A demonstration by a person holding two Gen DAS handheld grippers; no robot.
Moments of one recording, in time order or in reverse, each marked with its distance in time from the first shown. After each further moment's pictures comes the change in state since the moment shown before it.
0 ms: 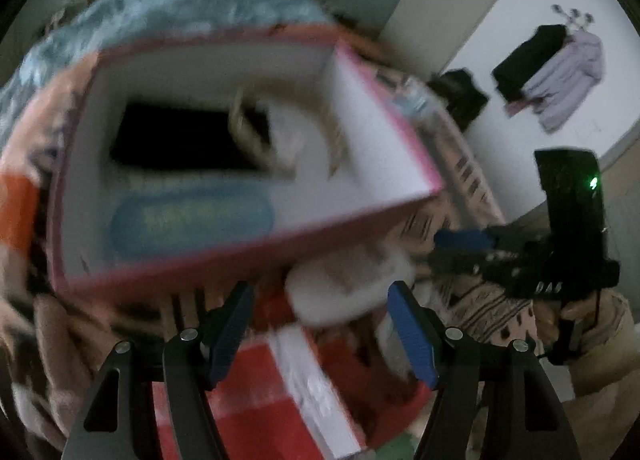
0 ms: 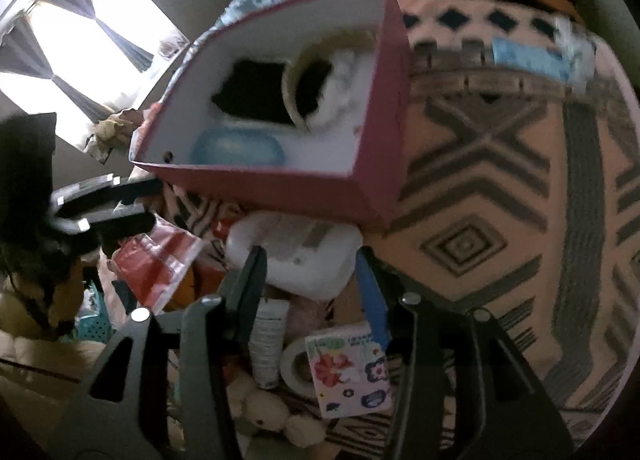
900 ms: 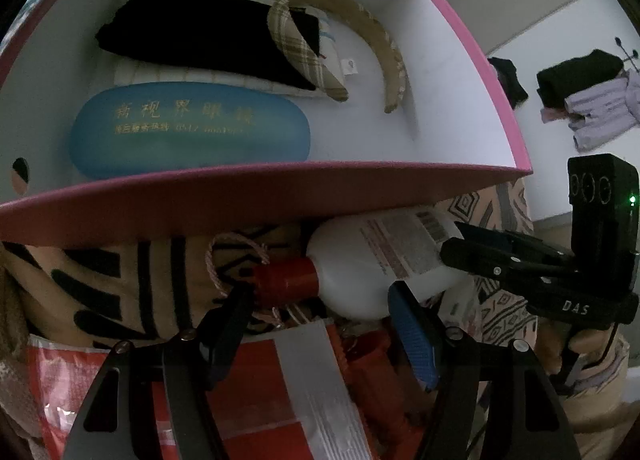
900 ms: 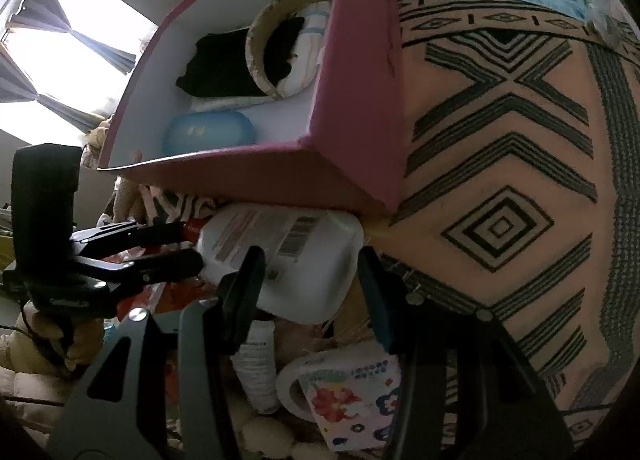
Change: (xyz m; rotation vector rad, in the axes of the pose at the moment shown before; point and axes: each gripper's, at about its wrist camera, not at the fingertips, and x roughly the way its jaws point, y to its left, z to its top) left arm 0.058 0.027 -0.008 -0.150 0.174 -0.017; right arm 0.044 -0.019 0.004 0.101 0.083 0.028
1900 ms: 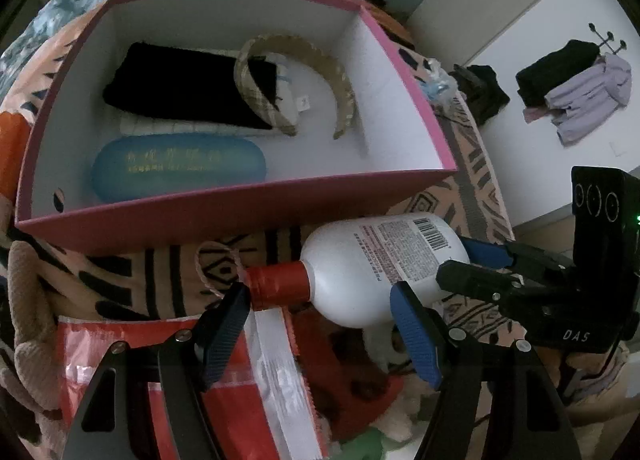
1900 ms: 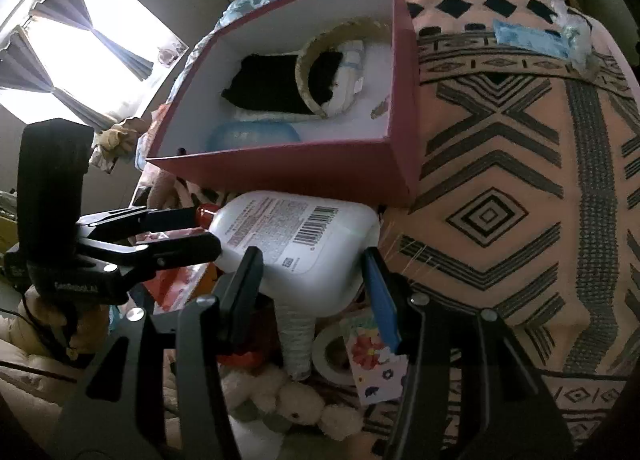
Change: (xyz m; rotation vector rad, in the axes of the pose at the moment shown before) left arm -0.047 -0.037 -0.015 0.074 -0.095 0.002; right arm -0.046 0.040 -0.022 -0.071 -0.103 -0.007
